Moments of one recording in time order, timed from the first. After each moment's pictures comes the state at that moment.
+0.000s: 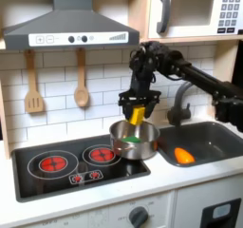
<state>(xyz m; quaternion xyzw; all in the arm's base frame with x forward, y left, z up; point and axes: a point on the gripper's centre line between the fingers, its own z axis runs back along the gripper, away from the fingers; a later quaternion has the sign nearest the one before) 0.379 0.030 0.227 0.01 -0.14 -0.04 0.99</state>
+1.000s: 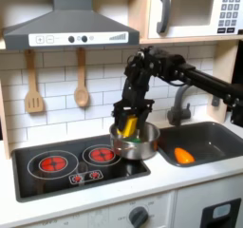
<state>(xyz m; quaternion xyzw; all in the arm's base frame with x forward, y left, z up) 0.345 0.069 0.218 0.05 -0.12 0.06 0.99</state>
